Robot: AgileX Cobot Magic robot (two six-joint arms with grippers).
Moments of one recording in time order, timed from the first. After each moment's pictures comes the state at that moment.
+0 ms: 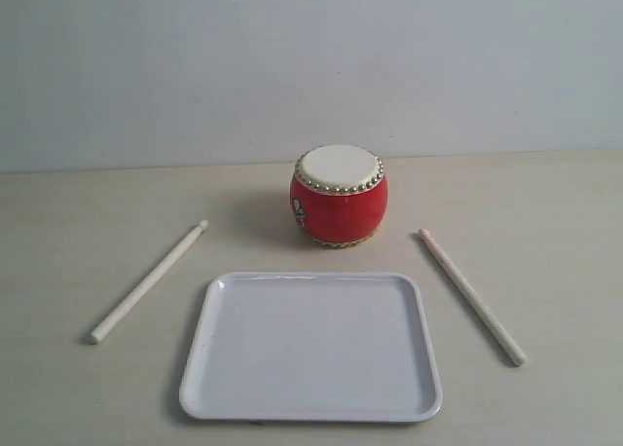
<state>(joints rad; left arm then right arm) 0.05 0.00 0.01 -0.03 0.37 -0.06 -0.03 0.00 0.00 -0.47 0.03 0.31</state>
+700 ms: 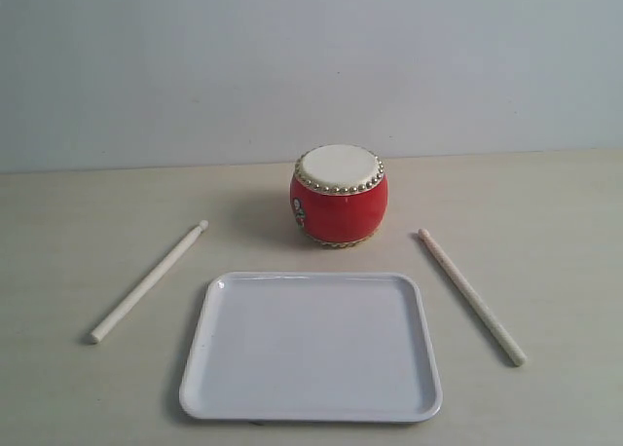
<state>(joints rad) 0.05 0.00 0.01 -0.03 0.37 -0.06 -0.03 0.00 0.00 -0.14 -0.02 0.52</state>
